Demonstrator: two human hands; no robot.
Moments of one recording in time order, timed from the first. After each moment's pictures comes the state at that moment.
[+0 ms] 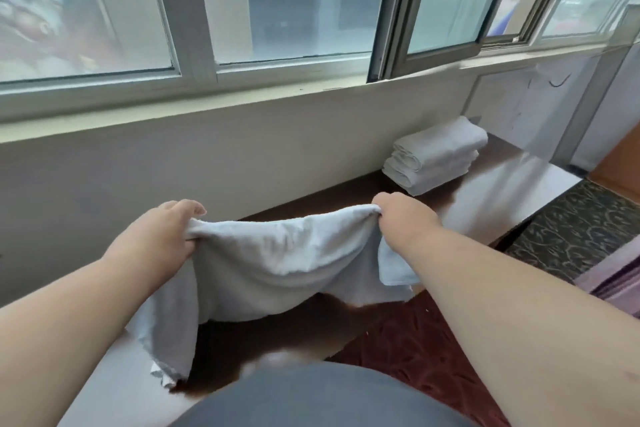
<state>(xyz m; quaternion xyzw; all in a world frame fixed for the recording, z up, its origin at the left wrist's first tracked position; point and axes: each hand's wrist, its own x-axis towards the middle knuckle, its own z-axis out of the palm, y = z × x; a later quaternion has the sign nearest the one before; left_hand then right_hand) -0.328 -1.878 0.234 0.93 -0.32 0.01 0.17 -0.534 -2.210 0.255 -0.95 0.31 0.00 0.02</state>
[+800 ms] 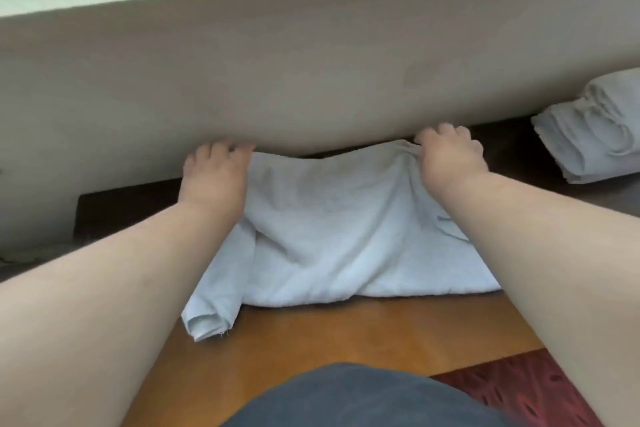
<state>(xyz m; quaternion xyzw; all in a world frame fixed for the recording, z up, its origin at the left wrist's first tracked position) -0.200 -1.987 0.110 0.98 -0.20 -0.02 -0.03 -0.281 -2.333 0.109 -0.98 0.19 0.06 -0.02</state>
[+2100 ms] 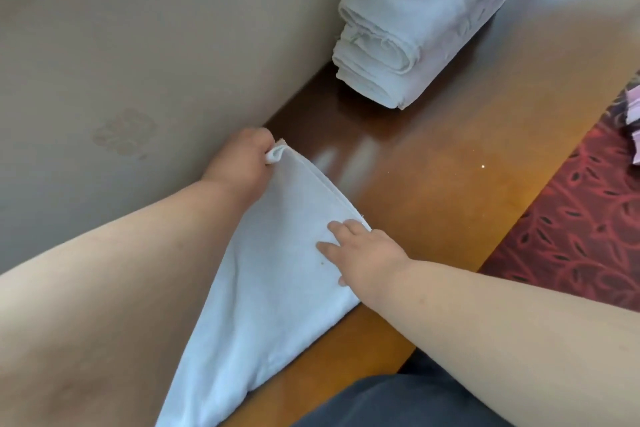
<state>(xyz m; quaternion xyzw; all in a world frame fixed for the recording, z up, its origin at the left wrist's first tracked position) -0.193 -2.372 0.046 0.85 -0.50 -0.14 0.10 -0.442 -2.406 0.011 -0.93 0.13 0.30 0.15</state>
